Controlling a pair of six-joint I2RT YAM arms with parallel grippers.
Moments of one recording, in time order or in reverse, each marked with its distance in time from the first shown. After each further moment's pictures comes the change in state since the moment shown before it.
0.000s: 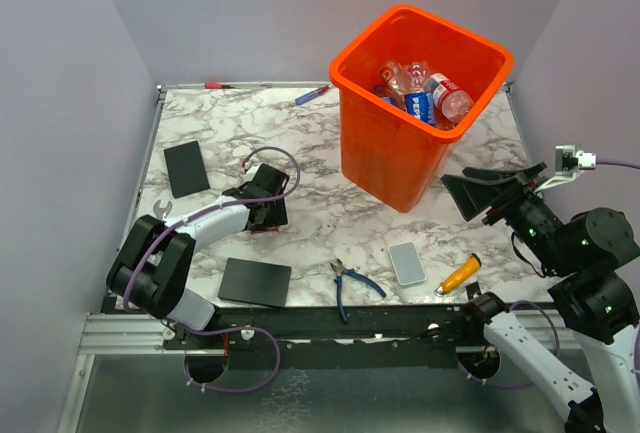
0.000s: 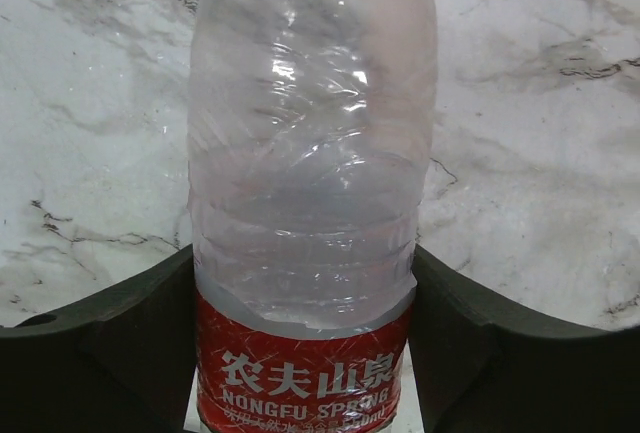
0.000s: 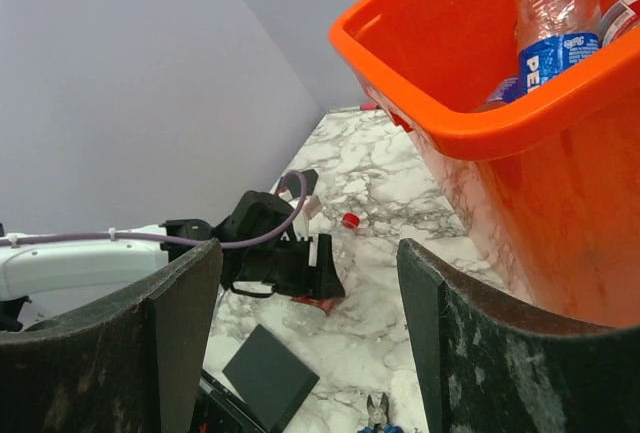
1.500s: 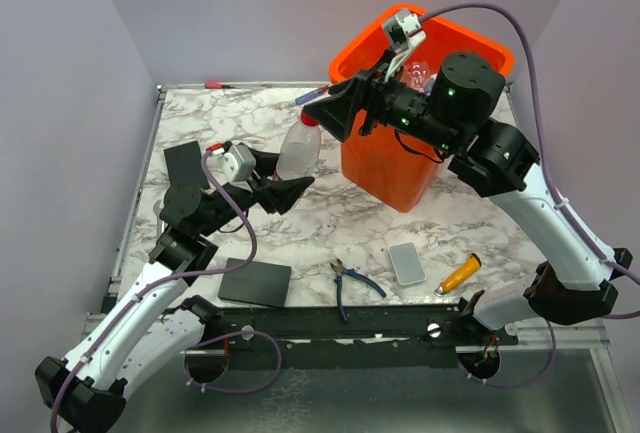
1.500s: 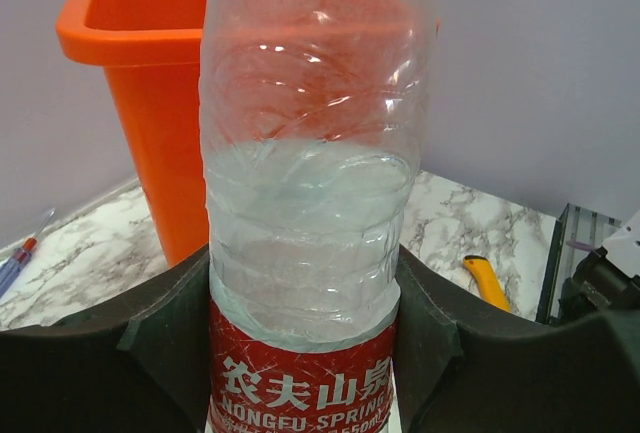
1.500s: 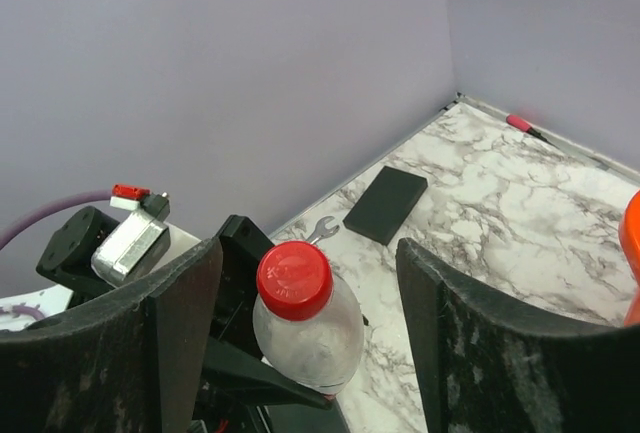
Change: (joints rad) left arm -0.040 -0.757 -0.042 0.662 0.753 0.422; right arm 0.451 0.933 0.876 -0.027 -0.004 -0.246
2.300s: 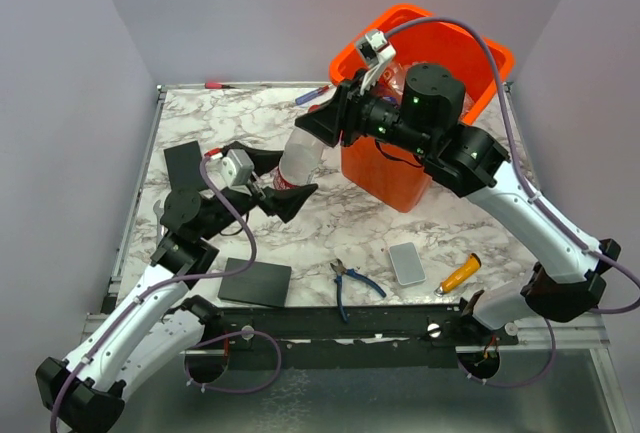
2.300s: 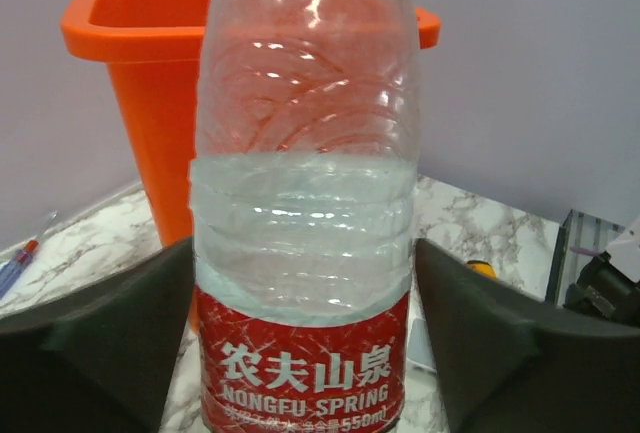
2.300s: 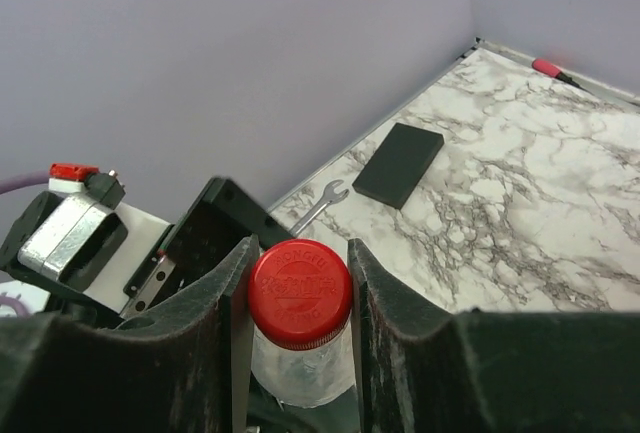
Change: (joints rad) left arm -0.008 -0.016 -0.056 0.047 -0.007 -0.013; right arm 0.006 0.024 -0.132 0.068 -0.028 0.054
